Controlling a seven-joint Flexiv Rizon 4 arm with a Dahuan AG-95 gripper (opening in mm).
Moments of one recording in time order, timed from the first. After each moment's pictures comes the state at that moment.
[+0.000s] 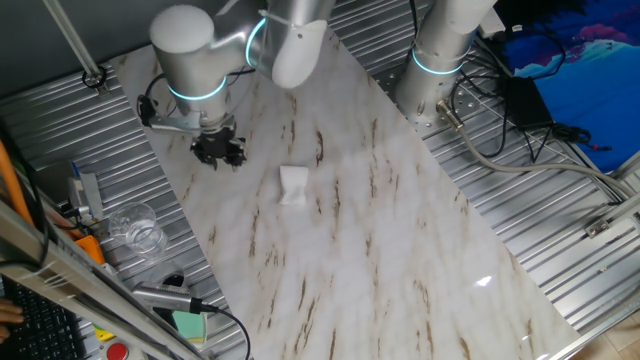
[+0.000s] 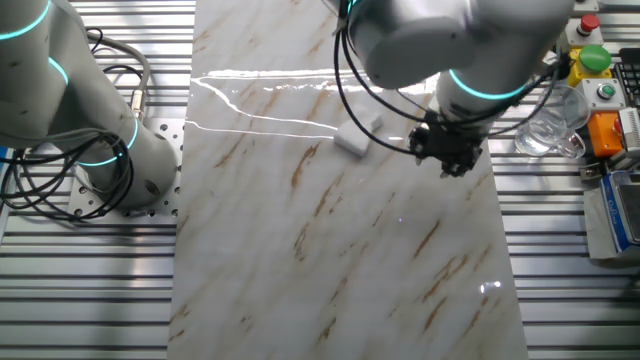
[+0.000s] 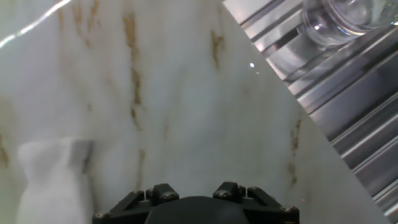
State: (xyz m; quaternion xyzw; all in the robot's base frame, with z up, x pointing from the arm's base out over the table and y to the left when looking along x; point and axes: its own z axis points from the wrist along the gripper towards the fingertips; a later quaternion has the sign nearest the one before) arm 0.563 -0.025 0.046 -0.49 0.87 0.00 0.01
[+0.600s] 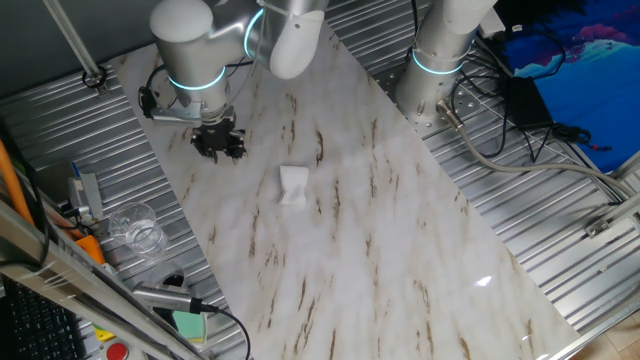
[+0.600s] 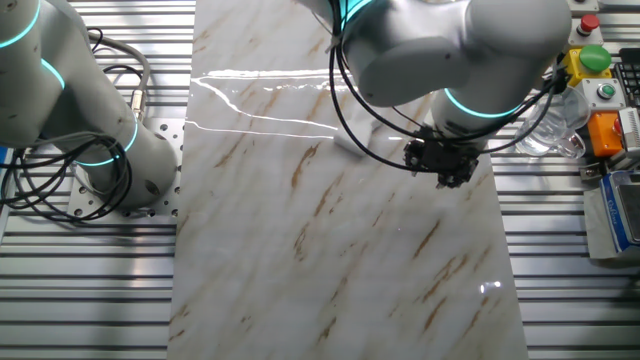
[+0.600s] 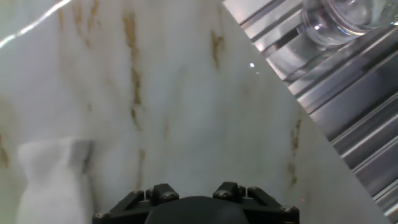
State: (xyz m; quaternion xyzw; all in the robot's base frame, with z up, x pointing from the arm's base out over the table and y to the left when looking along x) arm 0.559 -0.033 0.044 -0.50 0.87 0.01 0.01
